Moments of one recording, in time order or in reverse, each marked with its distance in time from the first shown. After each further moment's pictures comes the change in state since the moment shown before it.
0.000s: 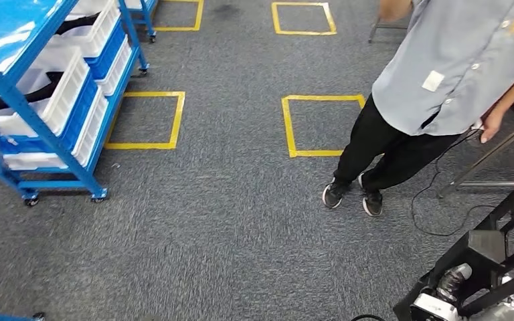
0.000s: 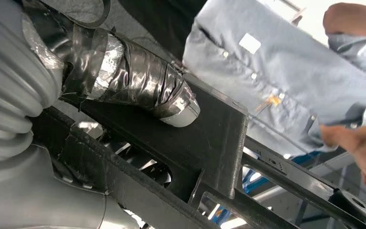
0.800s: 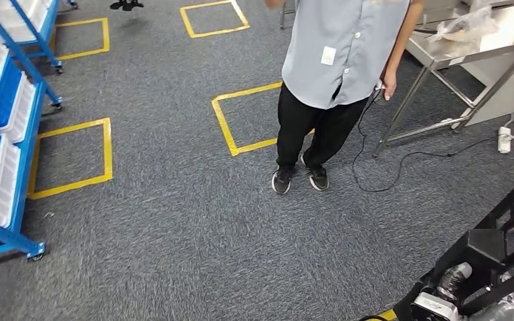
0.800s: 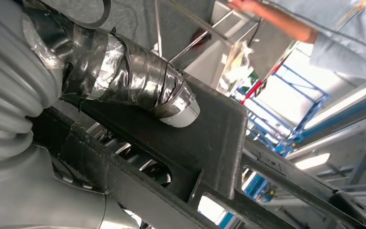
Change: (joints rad) left arm 0.006 0.000 0.000 0.000 -0.003 -0.006 0.000; right arm 0.003 -0.002 -0.001 0.005 0.000 0.001 0.006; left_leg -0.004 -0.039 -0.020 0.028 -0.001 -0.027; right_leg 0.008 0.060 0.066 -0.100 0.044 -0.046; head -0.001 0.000
